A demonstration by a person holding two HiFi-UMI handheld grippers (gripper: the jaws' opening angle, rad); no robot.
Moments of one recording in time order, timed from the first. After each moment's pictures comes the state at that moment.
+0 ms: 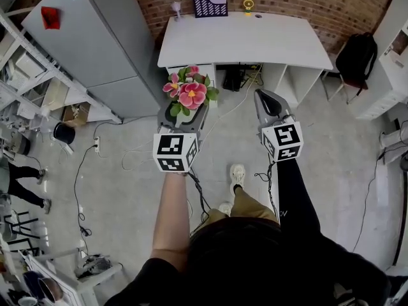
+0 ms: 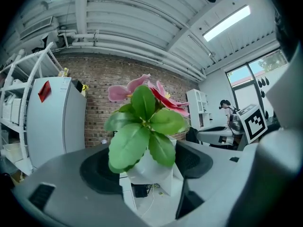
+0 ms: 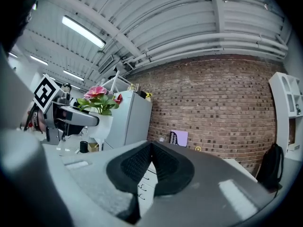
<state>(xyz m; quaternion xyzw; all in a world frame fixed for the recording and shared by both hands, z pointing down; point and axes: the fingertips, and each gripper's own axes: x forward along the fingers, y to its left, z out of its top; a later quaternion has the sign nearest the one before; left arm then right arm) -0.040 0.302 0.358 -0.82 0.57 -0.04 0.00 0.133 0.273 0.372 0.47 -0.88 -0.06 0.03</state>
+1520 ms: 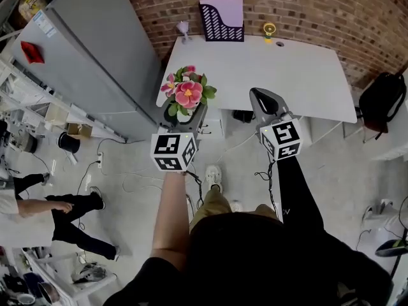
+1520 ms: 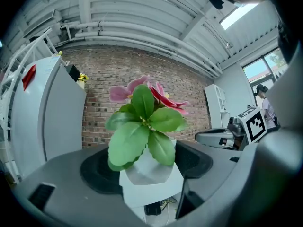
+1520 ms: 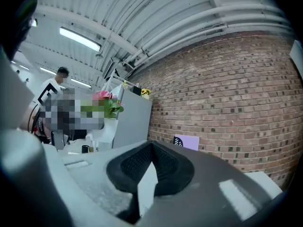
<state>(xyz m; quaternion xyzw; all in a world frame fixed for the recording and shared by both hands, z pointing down) -0.047 -0.018 0.348 -0.79 0.61 -0.03 0.00 0.113 -0.061 0.359 0.39 -0.92 -0.06 0.00</state>
